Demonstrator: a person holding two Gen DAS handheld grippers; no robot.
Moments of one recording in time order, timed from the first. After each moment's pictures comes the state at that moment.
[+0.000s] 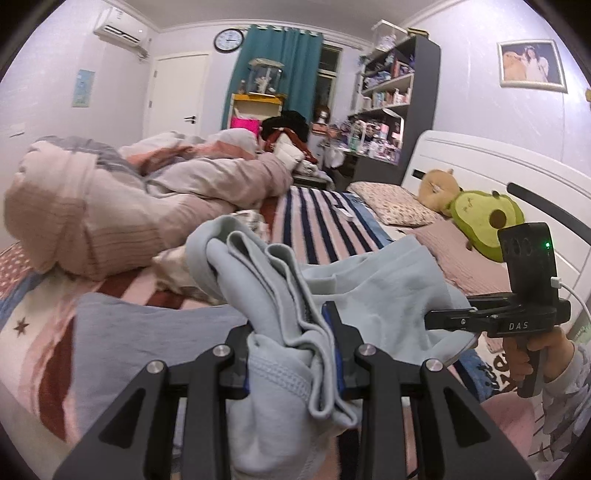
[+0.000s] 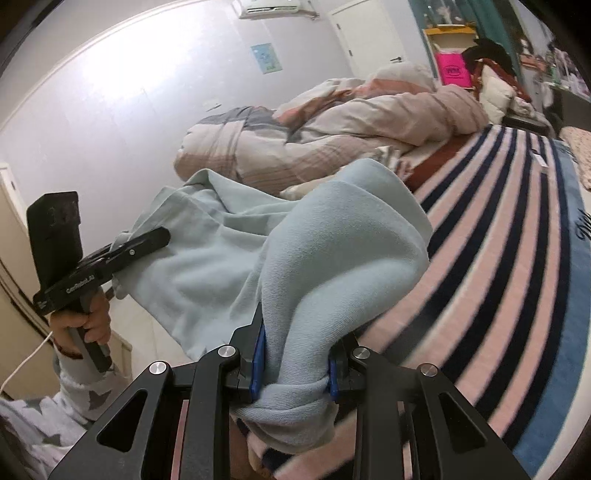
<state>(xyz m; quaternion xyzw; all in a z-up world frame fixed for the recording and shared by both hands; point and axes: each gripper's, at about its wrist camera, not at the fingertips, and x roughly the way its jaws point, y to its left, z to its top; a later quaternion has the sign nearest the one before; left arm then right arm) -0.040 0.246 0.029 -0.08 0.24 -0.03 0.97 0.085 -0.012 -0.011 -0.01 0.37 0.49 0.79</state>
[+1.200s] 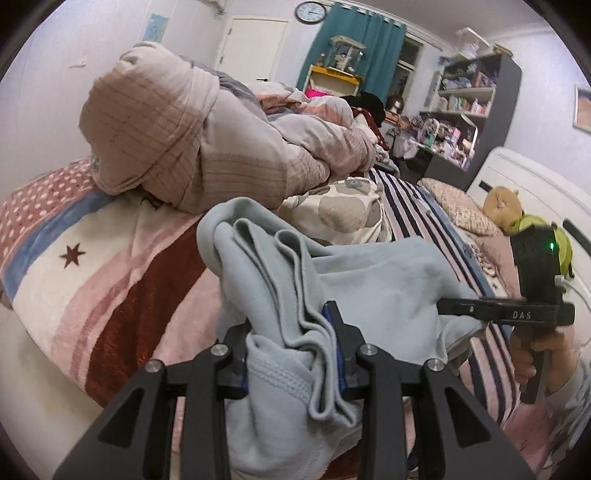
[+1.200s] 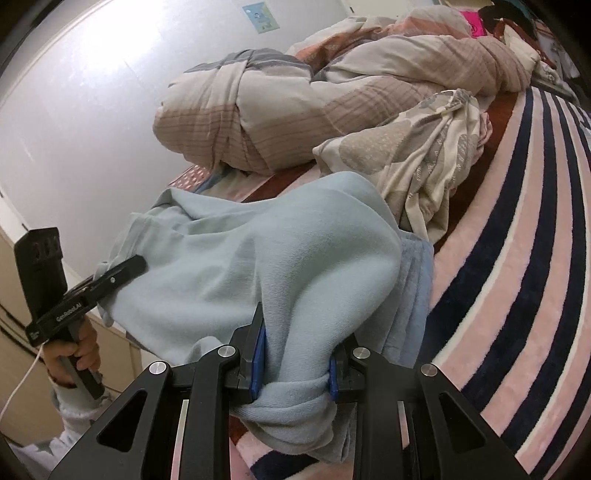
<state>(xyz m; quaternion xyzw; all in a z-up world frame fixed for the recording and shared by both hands) -0.058 0.407 -0.044 -0.17 0.30 0.06 0.94 0.123 0.148 -0.065 -0.01 0.45 0.49 0.75</state>
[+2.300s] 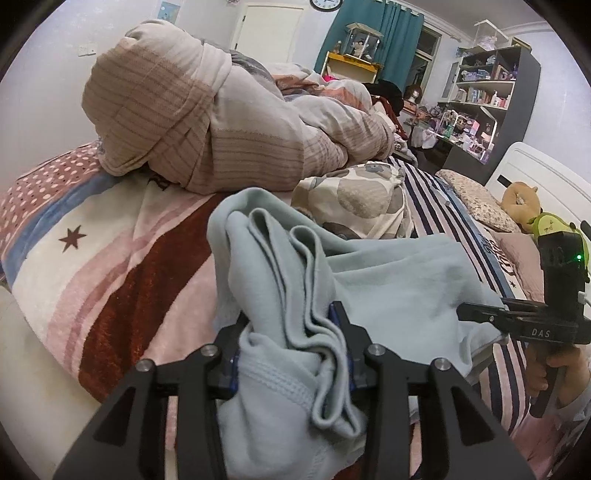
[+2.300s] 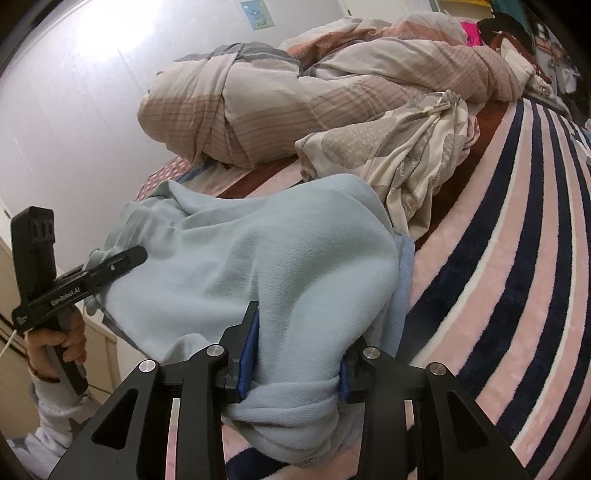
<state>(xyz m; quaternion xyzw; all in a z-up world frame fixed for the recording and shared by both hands) -0.033 0.409 -0.067 -0.17 0.33 0.09 0.92 0.119 0.150 -0.070 -0.05 0.44 0.46 0.77</state>
